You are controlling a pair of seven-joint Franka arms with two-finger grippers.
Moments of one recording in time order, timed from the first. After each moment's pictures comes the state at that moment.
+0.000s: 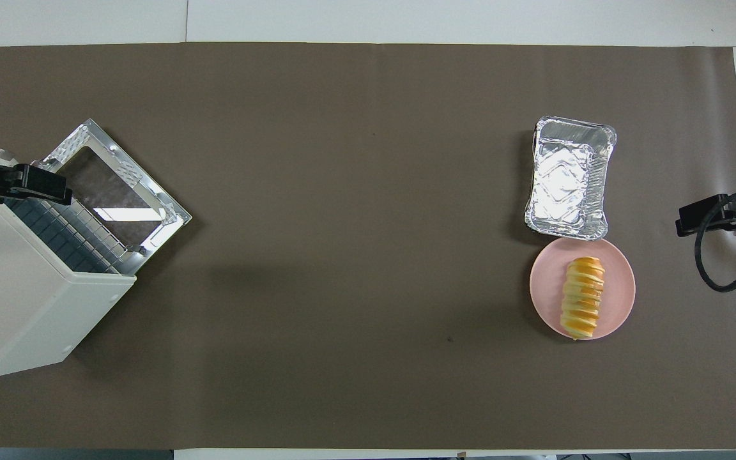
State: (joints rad) left arm -0.11 0.01 0.08 -1.67 -0.03 1.65 0.08; right arm -0.10 -0.07 0.05 -1.71 -0.03 1.53 -0.04
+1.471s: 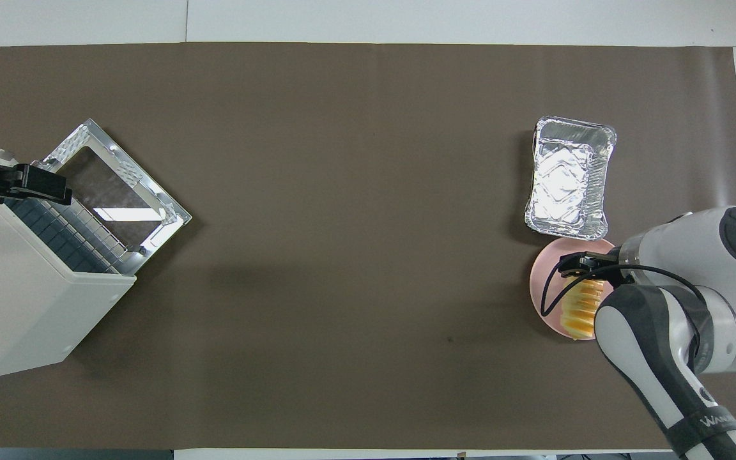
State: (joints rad) left arm -0.11 0.01 0.08 -1.67 -0.03 1.65 0.08; right arm -0.05 -0.12 0.07 -2.41 0.03 2.18 0.26
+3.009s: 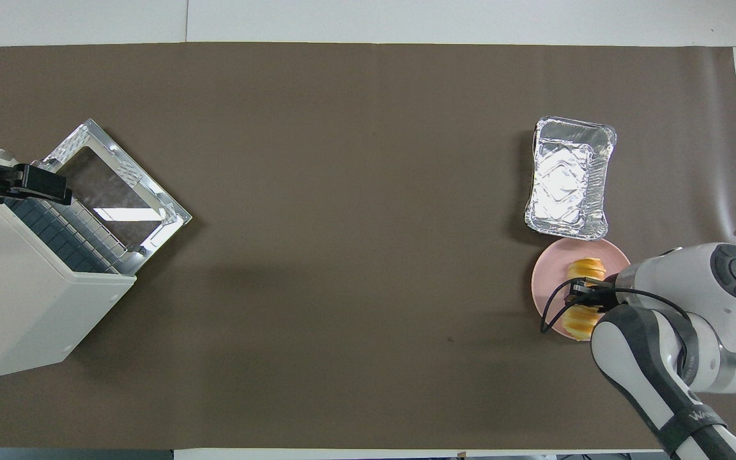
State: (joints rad) left arm -0.11 0.01 0.08 -1.67 -0.03 1.65 0.08; right arm -0.09 -0.12 0.07 -2.56 0.10 2.30 0.22
